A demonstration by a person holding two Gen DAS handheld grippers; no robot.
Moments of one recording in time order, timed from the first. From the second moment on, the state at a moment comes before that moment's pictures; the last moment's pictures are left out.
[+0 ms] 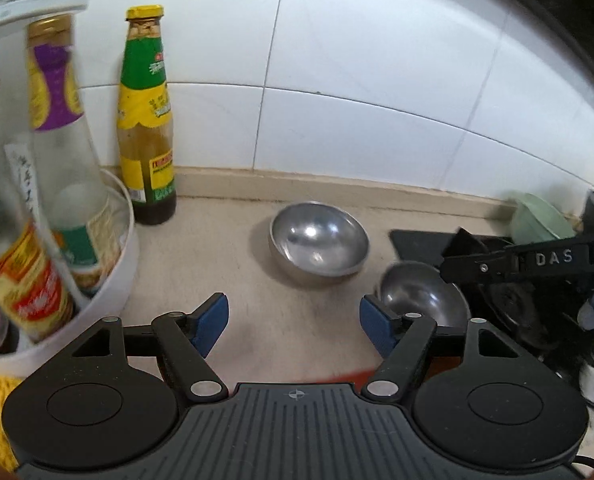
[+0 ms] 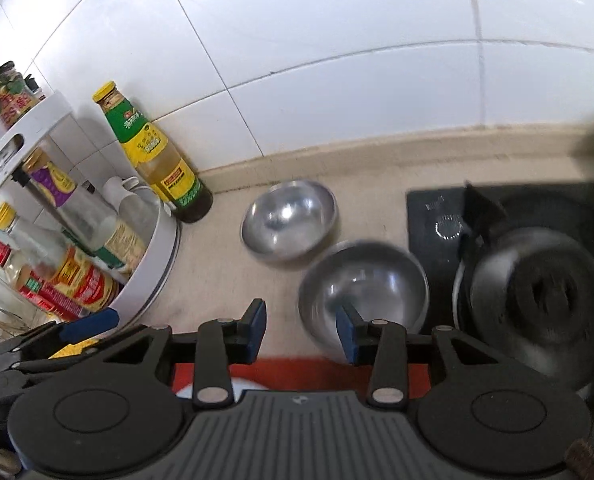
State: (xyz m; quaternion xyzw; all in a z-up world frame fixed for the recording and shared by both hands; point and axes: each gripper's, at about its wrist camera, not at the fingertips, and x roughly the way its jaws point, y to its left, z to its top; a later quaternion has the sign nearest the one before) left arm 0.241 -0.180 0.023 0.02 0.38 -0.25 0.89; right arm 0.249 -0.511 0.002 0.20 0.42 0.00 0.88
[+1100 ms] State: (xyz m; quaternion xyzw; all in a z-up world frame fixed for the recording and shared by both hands) left arm 0.377 -0.260 -0.074 0.06 0.47 -0.20 0.86; right arm 0.431 -0.547 -0.108 0.18 0.53 0.07 0.83
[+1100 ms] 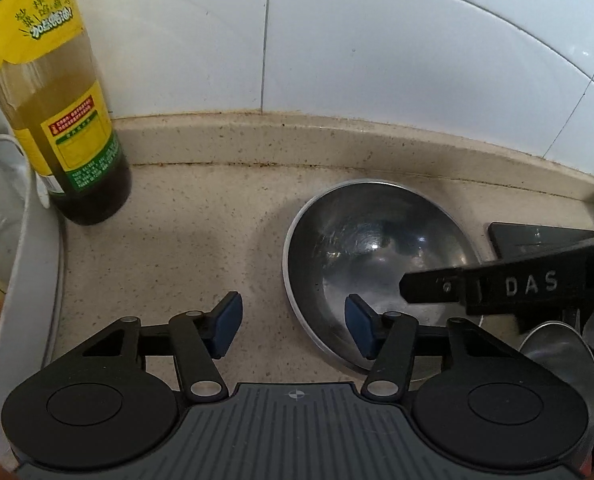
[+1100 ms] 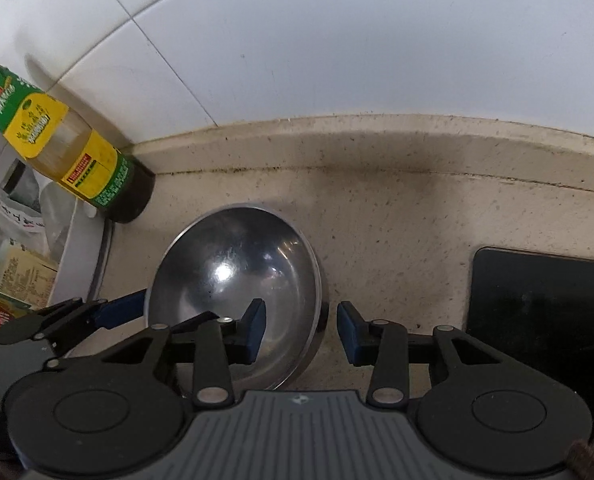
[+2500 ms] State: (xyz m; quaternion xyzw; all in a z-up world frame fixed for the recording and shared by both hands) left arm 0.363 -0.256 -0.043 0.06 0.43 -0.21 0.88; right arm 0.427 -0.529 -0.088 0.17 0.51 0.09 0.84
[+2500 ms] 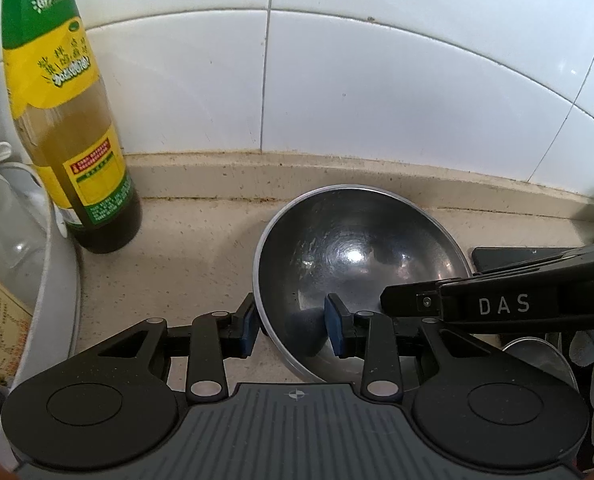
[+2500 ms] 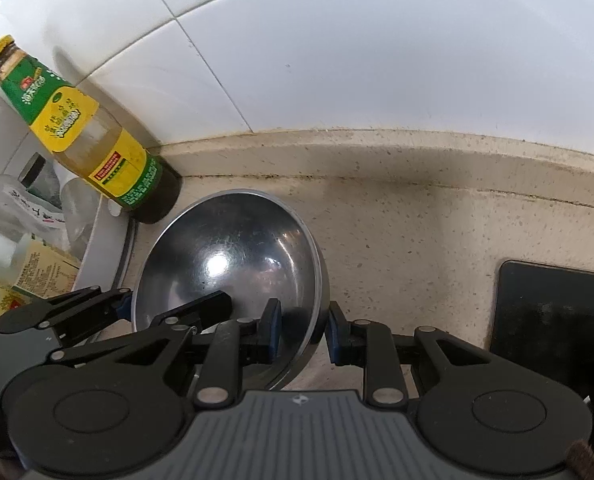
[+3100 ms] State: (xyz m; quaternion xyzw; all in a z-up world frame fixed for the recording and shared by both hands) left arm 0.362 -0.247 -0.056 0.06 0.46 -0.19 0.86; right arm 0.422 -0.520 -0.081 0.18 0.52 0.09 0.83
